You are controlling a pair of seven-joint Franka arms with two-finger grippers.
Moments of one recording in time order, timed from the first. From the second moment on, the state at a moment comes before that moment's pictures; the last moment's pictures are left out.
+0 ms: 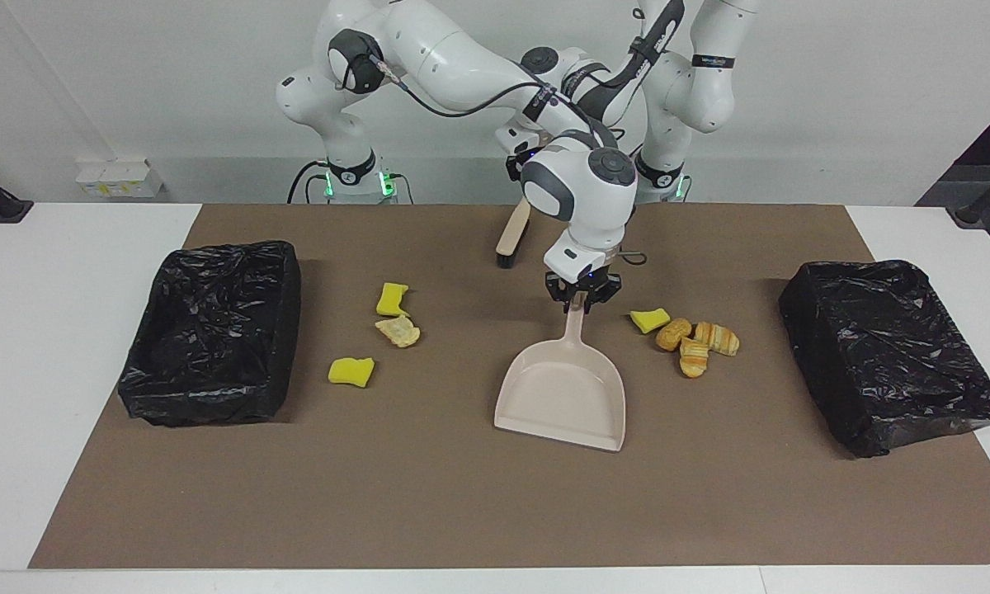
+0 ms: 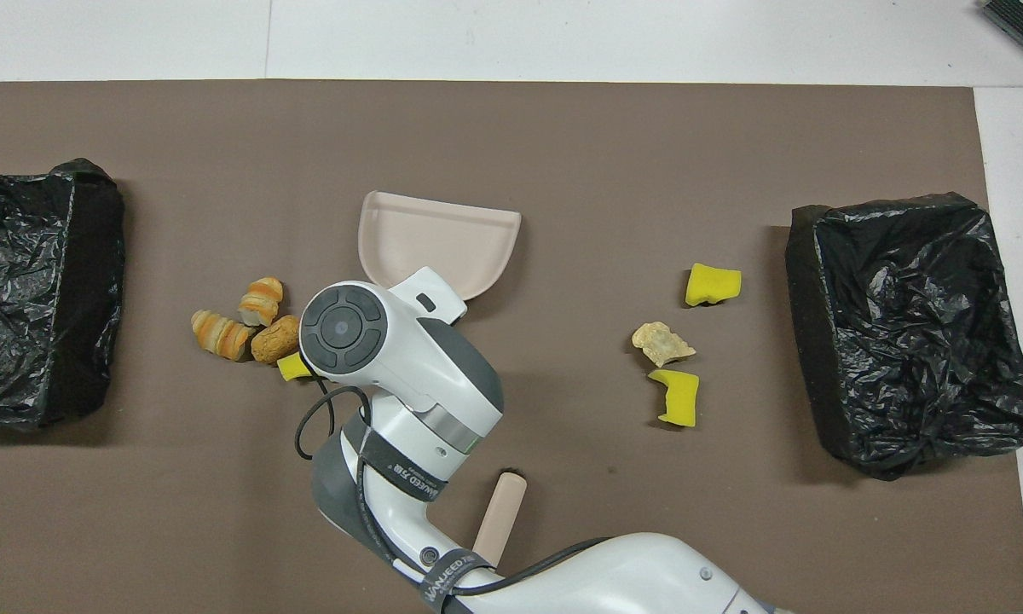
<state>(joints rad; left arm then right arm) -1.11 -0.32 -0.08 -2.66 -0.11 2.24 -0.80 0.74 0.66 0.06 -1.29 -0.08 1.97 0.87</state>
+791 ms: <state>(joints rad) -1.05 -0.32 -0.08 -2.64 -0.10 2.20 -0.80 0.72 0.66 0.06 -1.30 -0.09 1.96 0.87</state>
